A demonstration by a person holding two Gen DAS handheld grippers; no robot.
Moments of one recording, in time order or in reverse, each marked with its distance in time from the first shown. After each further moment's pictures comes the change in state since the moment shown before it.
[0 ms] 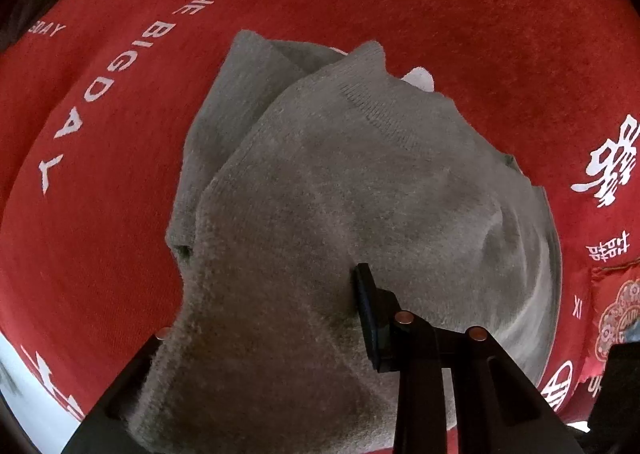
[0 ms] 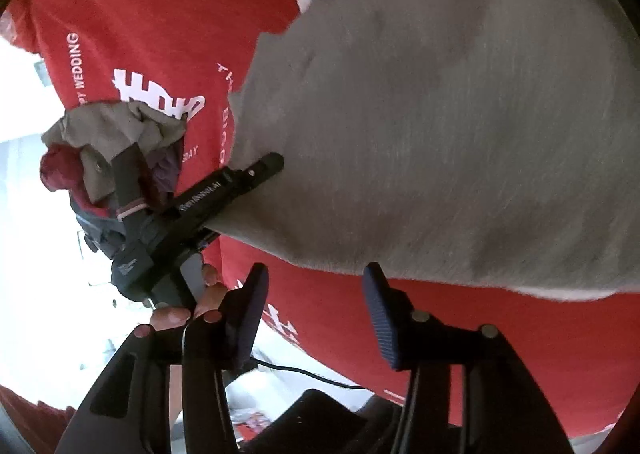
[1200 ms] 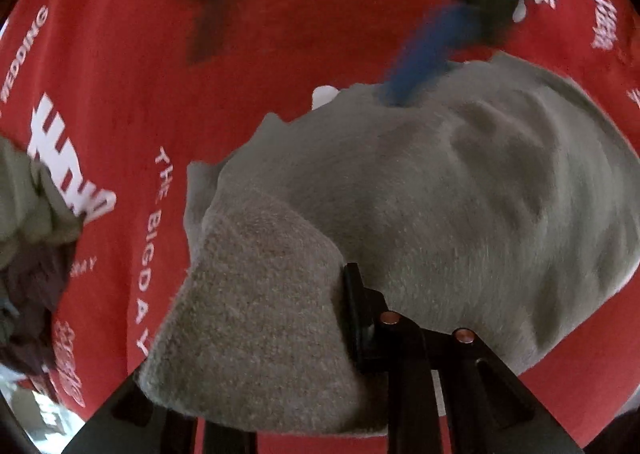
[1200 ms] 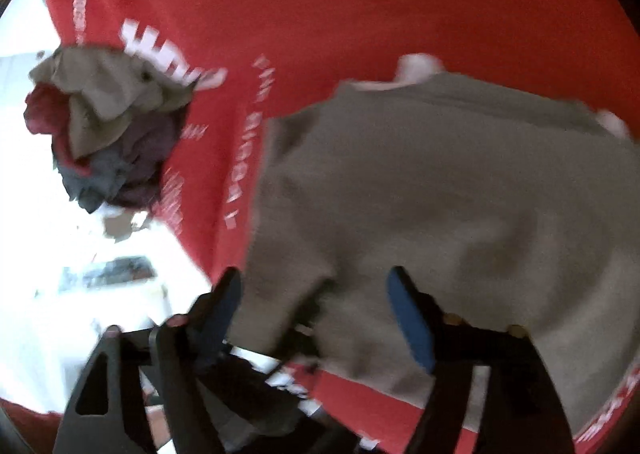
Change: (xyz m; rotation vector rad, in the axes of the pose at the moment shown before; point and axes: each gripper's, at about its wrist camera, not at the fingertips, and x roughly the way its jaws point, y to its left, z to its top) left arm -0.013 -0.077 -0.054 0.753 -0.256 0.360; right arm 0.050 0.108 0.146 -0.262 0.250 -0.096
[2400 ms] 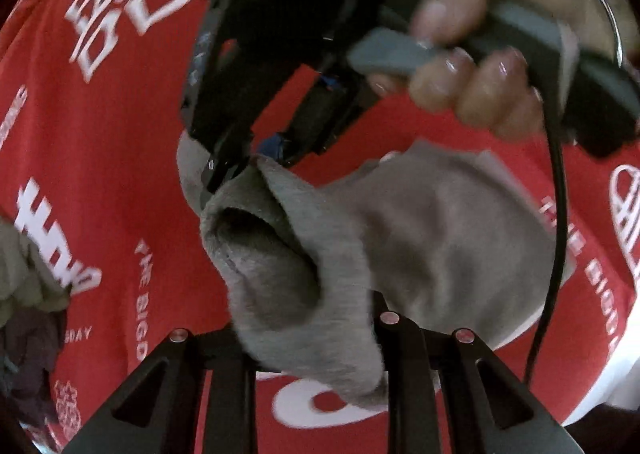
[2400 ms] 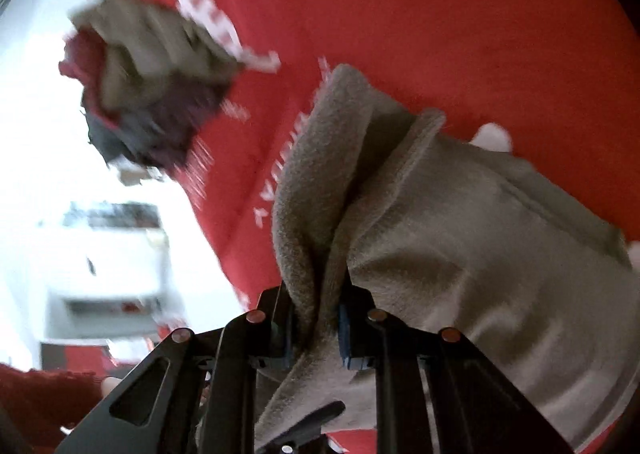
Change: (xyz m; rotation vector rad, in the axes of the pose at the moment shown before) left arm -0.097 -0.032 0.061 0.081 -0.197 -0.168; right arm -0.026 0.017 0.011 -0.207 -0.033 0.050
